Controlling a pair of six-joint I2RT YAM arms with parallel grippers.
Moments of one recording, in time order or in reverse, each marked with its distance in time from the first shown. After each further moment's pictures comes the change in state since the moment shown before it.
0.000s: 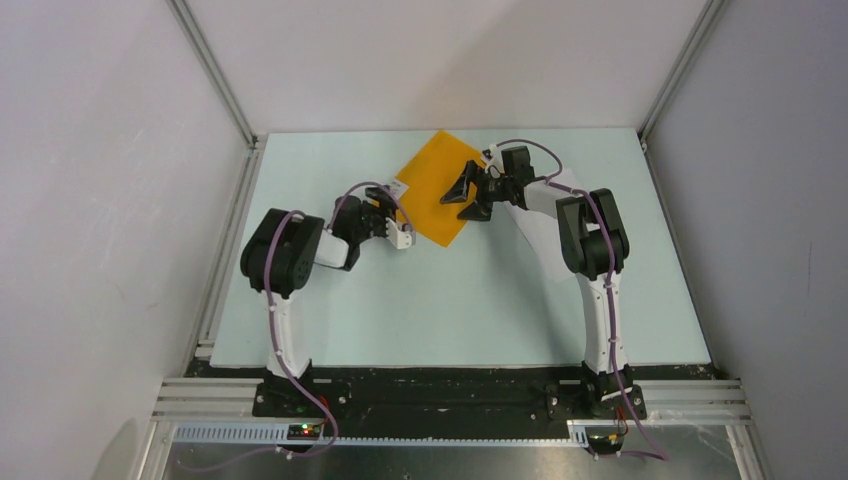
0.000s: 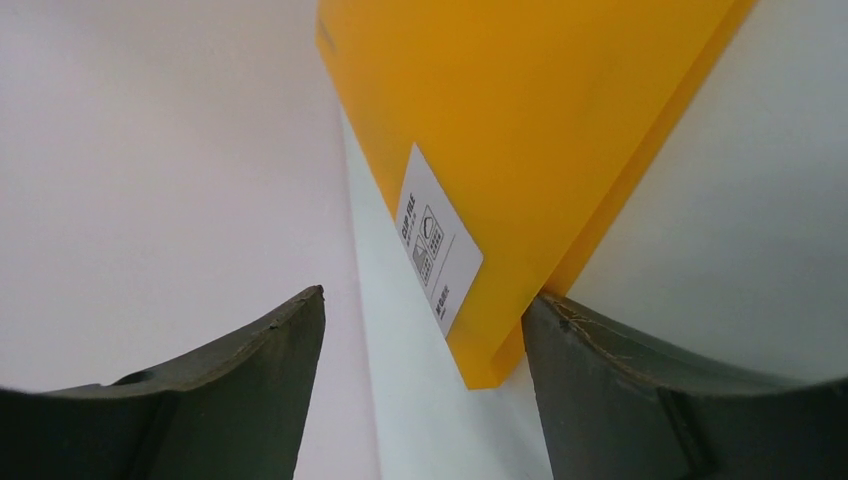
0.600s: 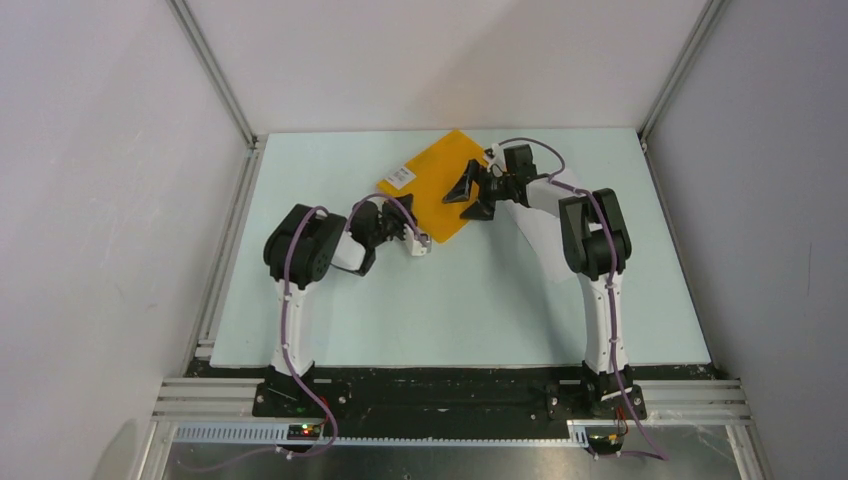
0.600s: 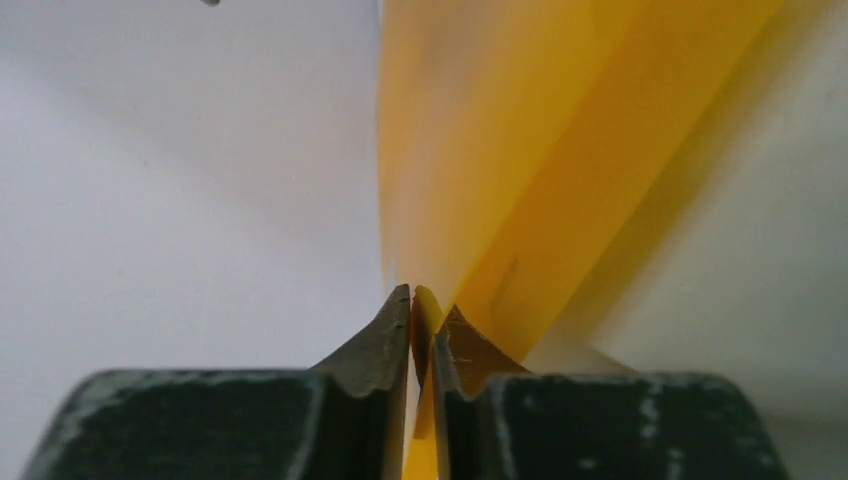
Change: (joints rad) left arm -0.090 0.167 0.063 0.246 0.063 0.075; right arm -0.013 -0.006 0.013 -0.036 -0.001 -0.017
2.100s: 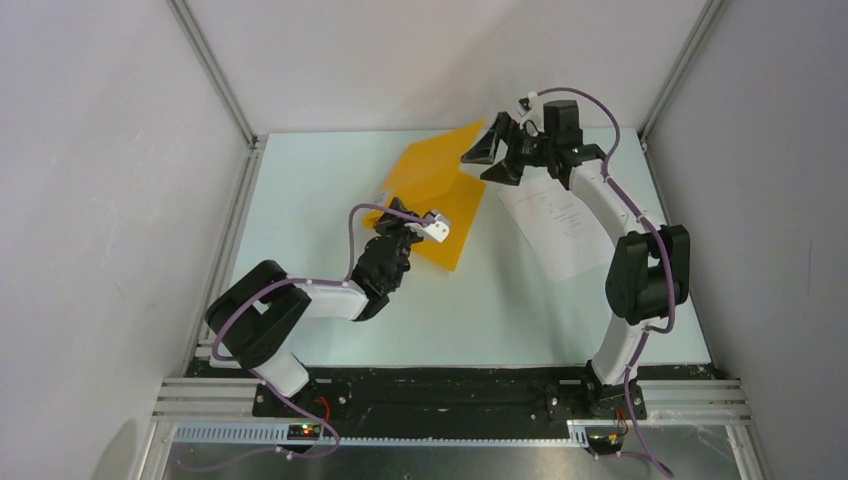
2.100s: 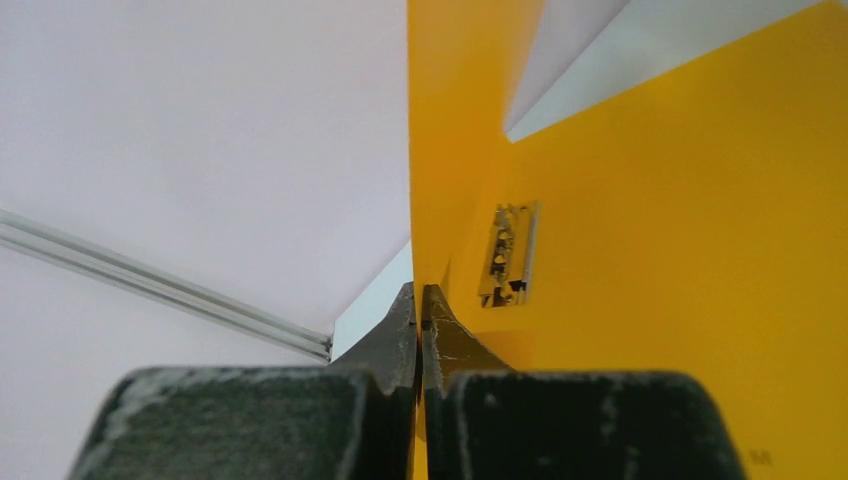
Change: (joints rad) left arm -0.422 -0.605 -0.326 0.052 -1.007 -0.668; right arm -0.052 -0.476 -0.025 -0.252 0.047 0.000
